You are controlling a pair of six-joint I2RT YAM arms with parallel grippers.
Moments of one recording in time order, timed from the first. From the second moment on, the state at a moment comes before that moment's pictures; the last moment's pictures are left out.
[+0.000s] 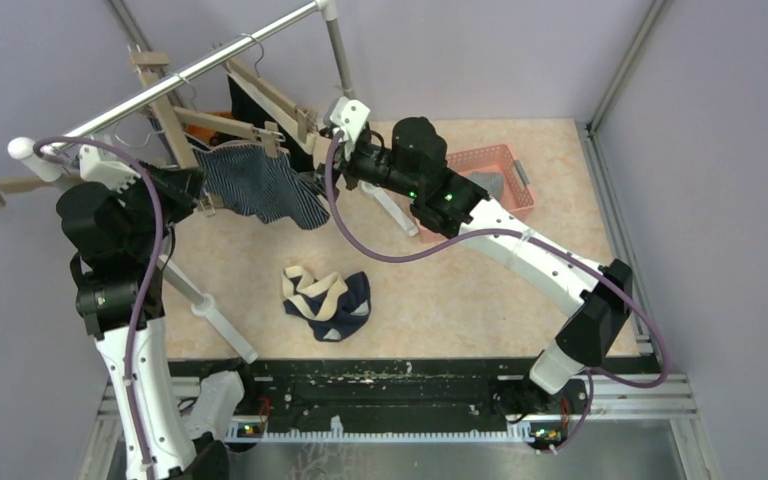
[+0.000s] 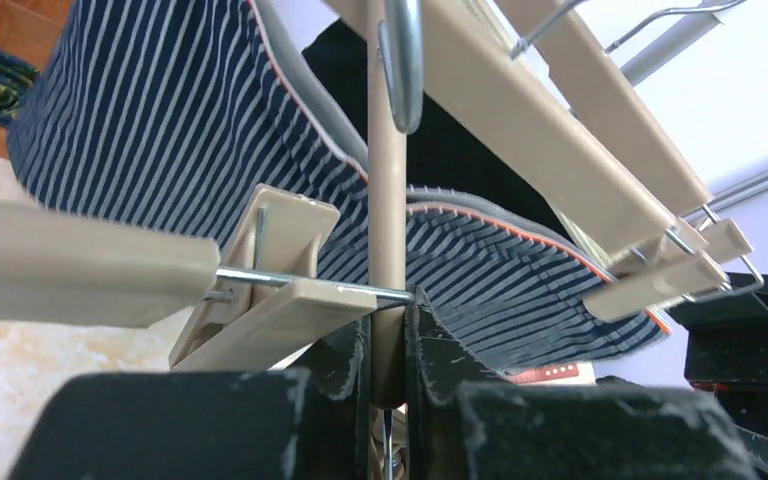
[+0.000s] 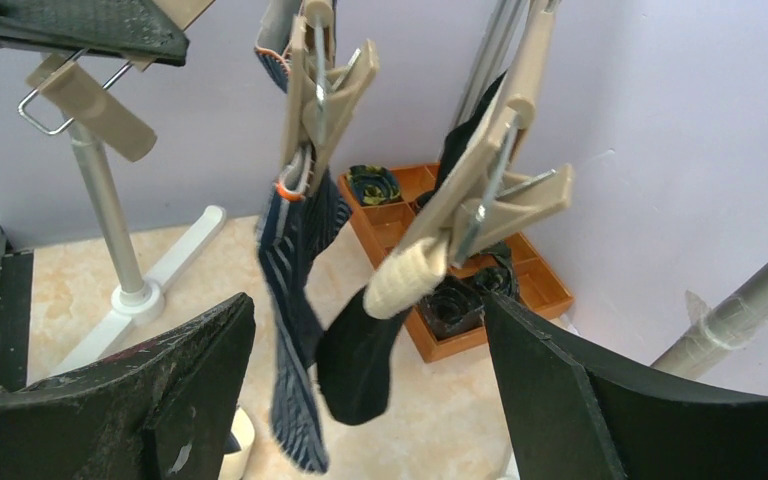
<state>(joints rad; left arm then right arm) 0.25 0.81 1.31 -0.57 0.30 -0.60 0.88 1.59 1.63 0.03 -0.28 -0.23</state>
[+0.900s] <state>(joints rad) 0.25 0.76 1.28 -0.45 0.32 -0.38 0.88 1.59 1.62 0.03 -0.26 -0.25</state>
